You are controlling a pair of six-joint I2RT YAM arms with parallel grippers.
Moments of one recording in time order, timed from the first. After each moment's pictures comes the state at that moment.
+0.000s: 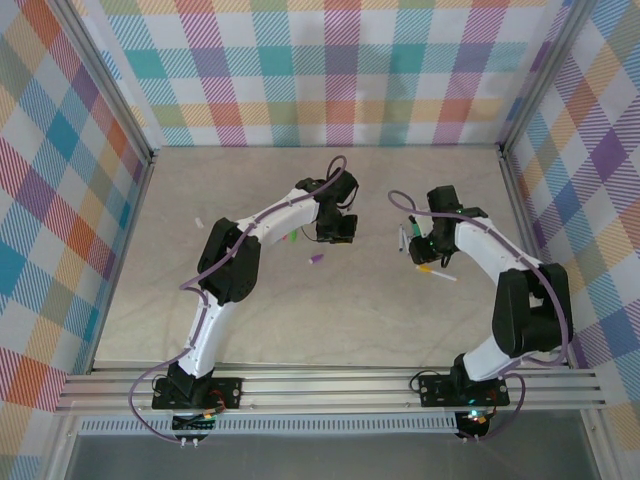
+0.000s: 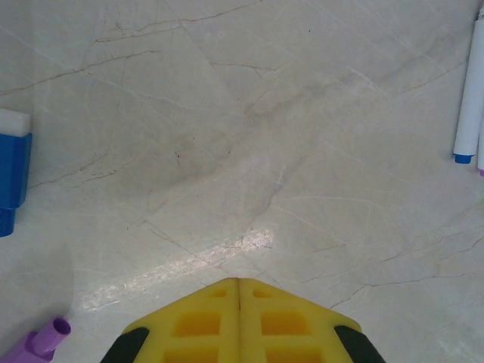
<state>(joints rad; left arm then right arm) -0.67 2.27 1.95 -0.92 0.22 -0.55 0.17 1.56 1.05 -0.75 -0.04 -0.20</state>
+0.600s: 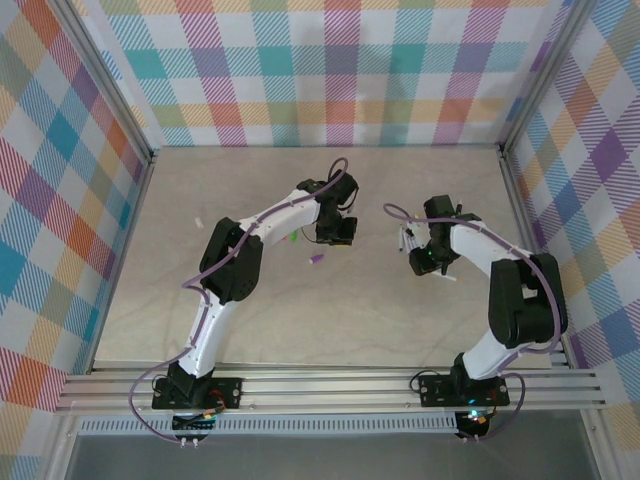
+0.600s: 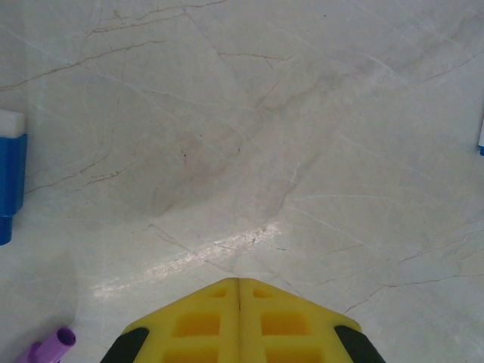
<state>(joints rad) -0.67 2.28 1.96 -0.93 0.22 -0.53 0.17 1.62 0.99 -0.72 0.00 -0.27</state>
